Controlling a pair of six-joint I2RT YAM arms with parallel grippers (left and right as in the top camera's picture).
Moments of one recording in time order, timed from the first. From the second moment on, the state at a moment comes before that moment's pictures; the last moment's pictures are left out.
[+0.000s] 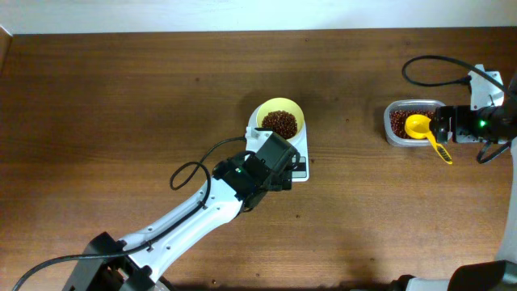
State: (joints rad) left arm -0.75 1.54 1.03 -0.60 -0.27 -0.65; right arm -0.37 1.54 1.56 -1.18 -0.18 -0.37
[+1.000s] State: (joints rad) left arm -0.51 0.99 0.78 -0.60 -0.16 -0.30; right arm -0.37 1.54 1.57 -1.18 -0.18 -0.37
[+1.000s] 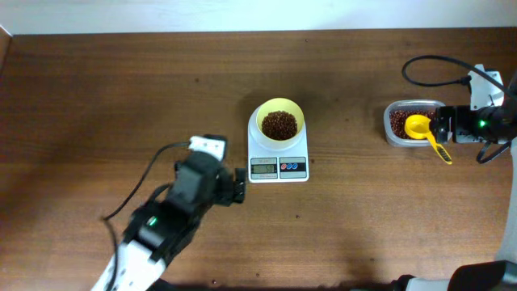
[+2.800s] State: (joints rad) left arm -0.09 0.02 0.02 -0.09 -0.03 0.09; right arm -0.37 1.54 1.57 -1.18 -0.18 -0.37
